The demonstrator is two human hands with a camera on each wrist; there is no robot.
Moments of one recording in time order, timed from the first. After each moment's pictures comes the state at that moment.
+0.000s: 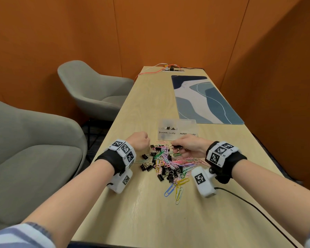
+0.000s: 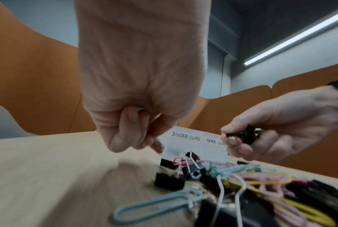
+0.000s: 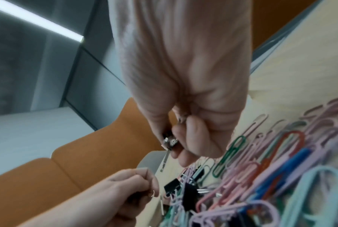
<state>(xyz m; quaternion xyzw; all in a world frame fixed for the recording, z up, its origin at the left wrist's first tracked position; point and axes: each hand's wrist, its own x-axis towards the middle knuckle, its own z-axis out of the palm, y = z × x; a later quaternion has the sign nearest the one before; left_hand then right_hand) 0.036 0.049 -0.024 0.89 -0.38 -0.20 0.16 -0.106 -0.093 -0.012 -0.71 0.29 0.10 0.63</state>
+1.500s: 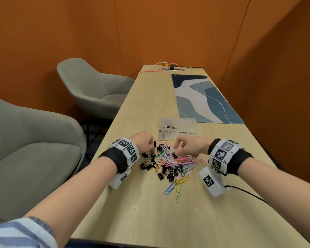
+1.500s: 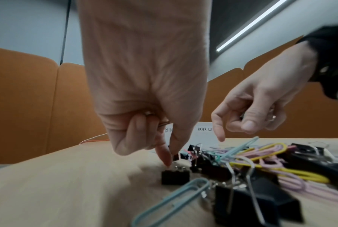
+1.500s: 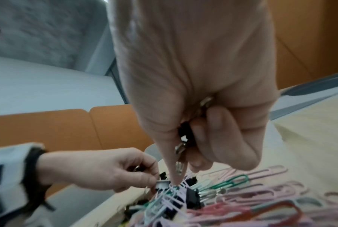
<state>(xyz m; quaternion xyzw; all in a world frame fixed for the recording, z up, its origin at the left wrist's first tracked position) 0.031 0.044 -0.026 0.87 -0.47 -0.16 0.05 -0.117 -0.090 0.003 -0.90 0.25 0.17 0.30</state>
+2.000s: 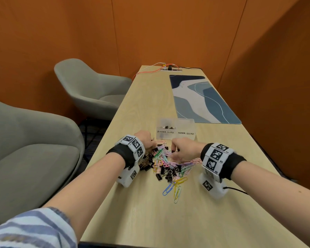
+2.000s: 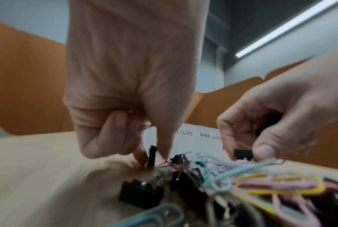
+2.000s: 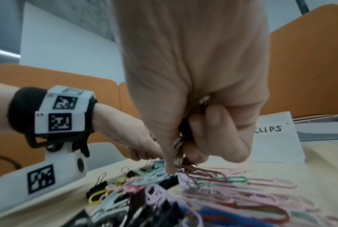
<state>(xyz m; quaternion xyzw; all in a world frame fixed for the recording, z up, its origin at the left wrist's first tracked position) 0.028 0.023 -0.023 0.90 -0.38 -0.19 0.03 -0.116 -0.072 0.001 -0.96 0.18 0.14 0.15</state>
